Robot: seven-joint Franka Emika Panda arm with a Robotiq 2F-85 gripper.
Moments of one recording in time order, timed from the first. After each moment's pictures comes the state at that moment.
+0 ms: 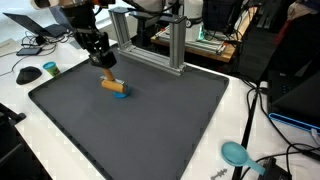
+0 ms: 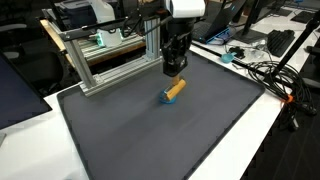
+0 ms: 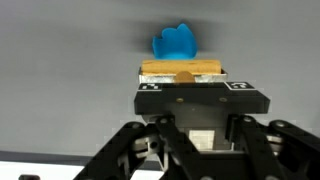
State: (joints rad) arm -0.07 0.44 -0.04 -1.66 0.07 2.12 -0.28
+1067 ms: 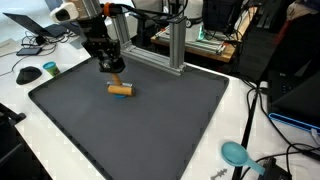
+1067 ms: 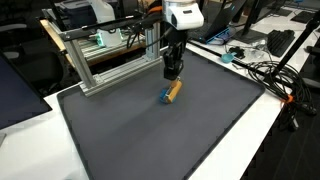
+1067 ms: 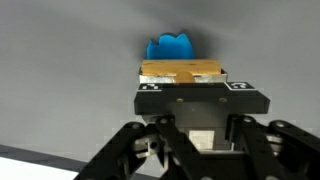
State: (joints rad) arm -0.08 0.42 -0.01 -1.78 0.07 2.22 -0.45
